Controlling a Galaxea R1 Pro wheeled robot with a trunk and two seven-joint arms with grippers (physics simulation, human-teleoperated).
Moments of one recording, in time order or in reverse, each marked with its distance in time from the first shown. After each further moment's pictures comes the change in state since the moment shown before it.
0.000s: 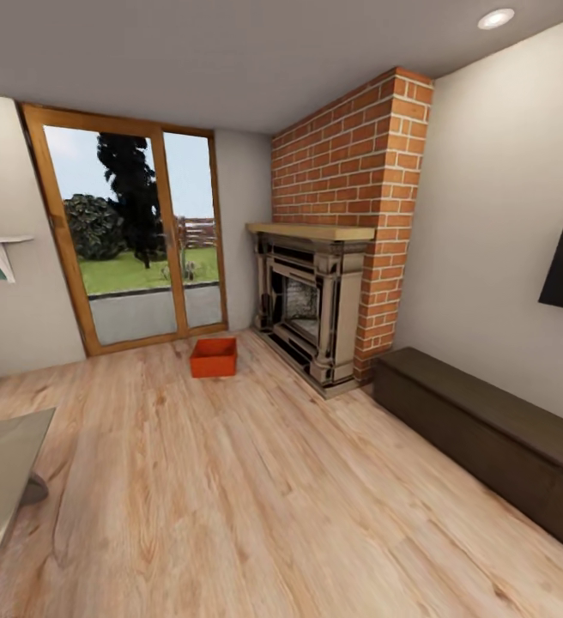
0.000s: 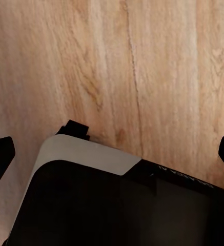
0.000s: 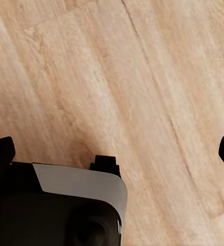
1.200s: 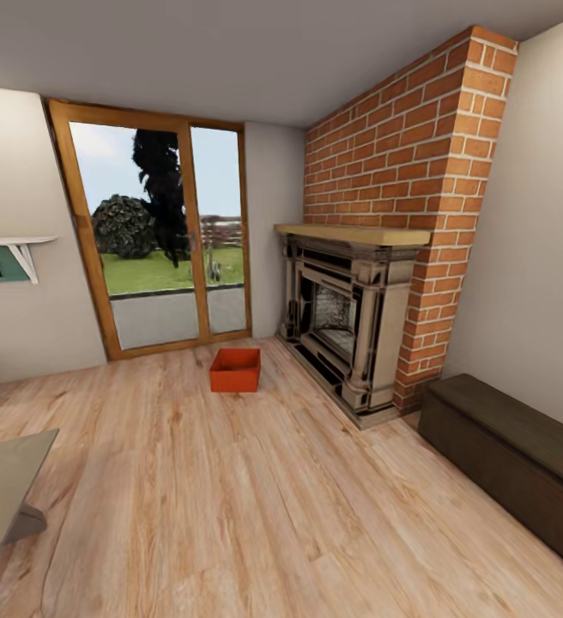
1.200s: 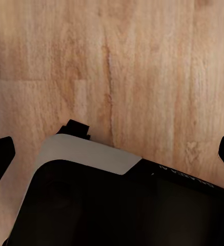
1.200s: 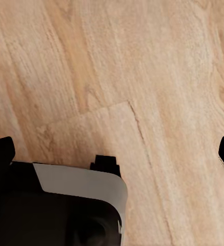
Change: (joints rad) left arm 0.000 0.001 0.000 0.000 0.000 0.003 0.000; right arm 0.000 0.000 0.001 0.000 0.000 0.000 0.002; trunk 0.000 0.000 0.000
